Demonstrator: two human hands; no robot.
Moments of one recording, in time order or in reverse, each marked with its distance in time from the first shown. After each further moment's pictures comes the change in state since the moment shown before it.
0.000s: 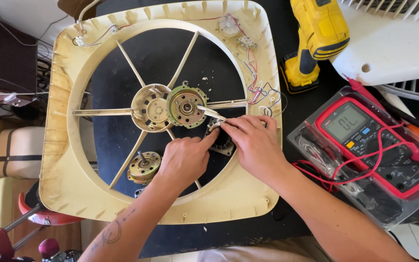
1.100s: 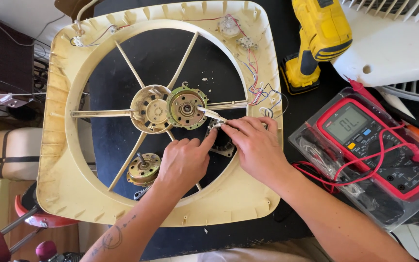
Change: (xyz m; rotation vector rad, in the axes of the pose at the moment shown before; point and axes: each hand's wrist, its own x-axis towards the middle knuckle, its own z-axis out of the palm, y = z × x) left_hand -0.007 -0.002 0.015 0.105 0.175 0.029; right_hand 0.000 -0.001 -0.001 -0.027 -0.006 -0.008
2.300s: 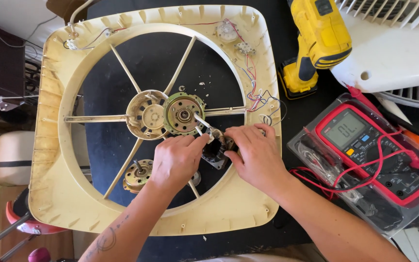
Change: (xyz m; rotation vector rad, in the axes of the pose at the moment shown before) left_hand 0.011 -0.025 0.003 -0.216 0.217 0.053; right_hand 0.000 0.000 0.005 0.076 0.011 0.071
